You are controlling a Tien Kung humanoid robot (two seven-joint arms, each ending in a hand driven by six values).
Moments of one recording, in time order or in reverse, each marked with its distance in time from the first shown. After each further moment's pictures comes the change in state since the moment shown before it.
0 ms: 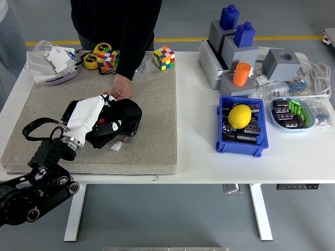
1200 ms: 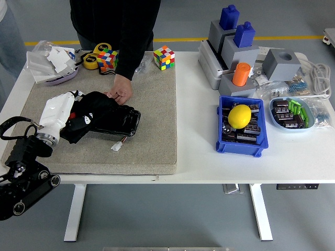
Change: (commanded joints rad) left arm 0.036 0.049 -0.109 0.106 -0.002 0.004 -0.022; right arm -0.003 -0.001 0.016 0.003 -0.012 0.000 -0.012
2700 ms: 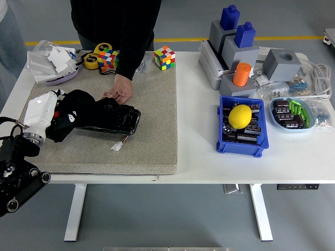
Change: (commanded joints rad) left arm 0.012 -0.005 -0.046 0.060 0.004 0.006 -0.010; right arm 0.002 -0.001 -0.005 0.000 -0.001 0.003 -0.002
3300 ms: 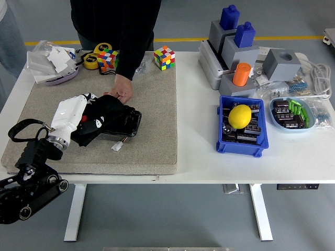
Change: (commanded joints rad) left arm -0.035 -0.020 0.139 -0.110 0.007 0.001 0.024; right arm 0.003 -0.001 -0.003 -0.002 0.003 0.001 0.002
